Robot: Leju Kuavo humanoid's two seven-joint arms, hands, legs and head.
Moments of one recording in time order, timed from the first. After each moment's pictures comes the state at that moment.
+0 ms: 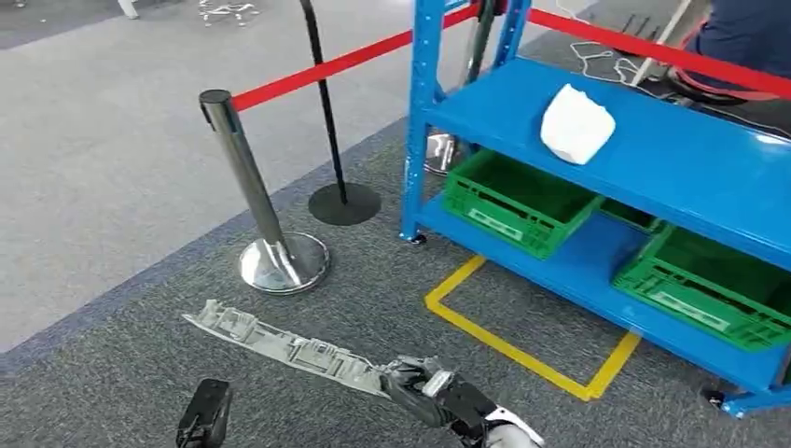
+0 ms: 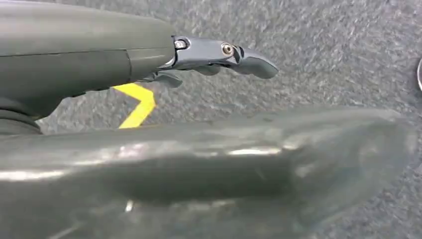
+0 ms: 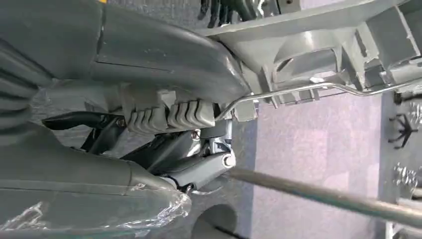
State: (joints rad) left arm -0.12 -0.11 0.38 -0.24 -0.48 0.25 -0.51; right arm -0.13 0.09 0.53 -0.81 0.19 0.24 -0.63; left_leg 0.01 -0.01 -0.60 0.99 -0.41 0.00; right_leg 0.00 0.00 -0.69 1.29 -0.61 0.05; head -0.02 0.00
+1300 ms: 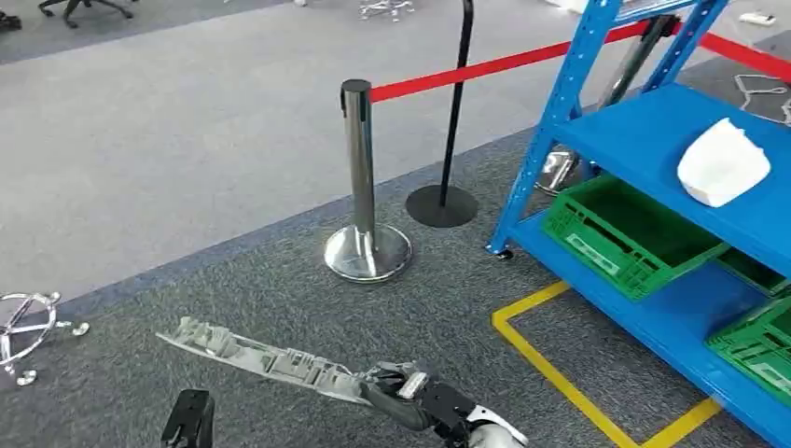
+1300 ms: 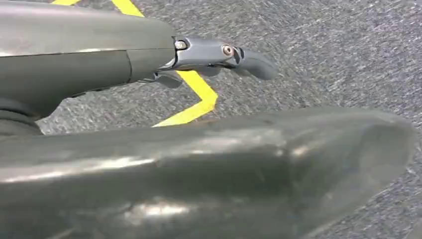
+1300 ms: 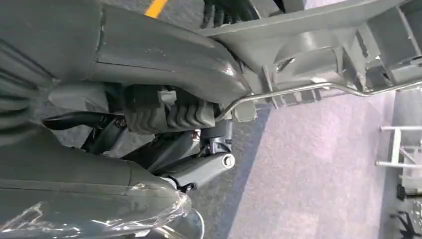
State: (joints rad) left arm -0.09 -0.10 0.46 -0.24 -0.45 0.23 -0.52; right arm -0.16 0.13 0.57 -0.73 0.20 0.25 -0.62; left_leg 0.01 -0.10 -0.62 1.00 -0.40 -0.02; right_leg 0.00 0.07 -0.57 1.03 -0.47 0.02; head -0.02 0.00
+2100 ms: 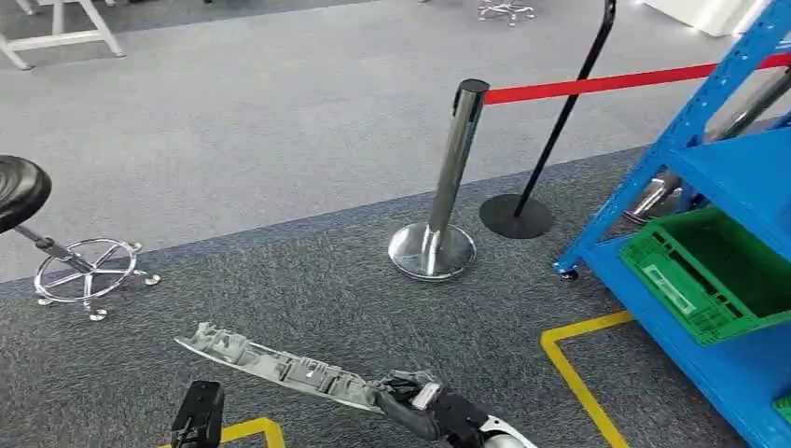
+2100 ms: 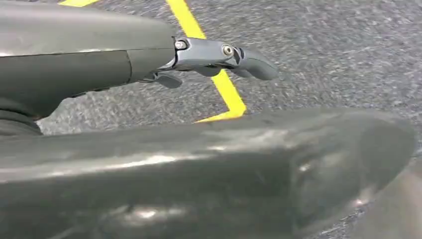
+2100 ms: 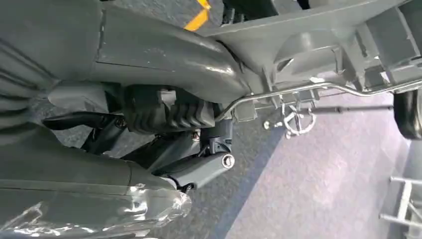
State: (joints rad) left arm -0.12 -0.12 0.45 -0.24 -0.48 0.25 -0.50; right arm -0.12 0.09 0.57 -0.74 0.20 0.23 -0.65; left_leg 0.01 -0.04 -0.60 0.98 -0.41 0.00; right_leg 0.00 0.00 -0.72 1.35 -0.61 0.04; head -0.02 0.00
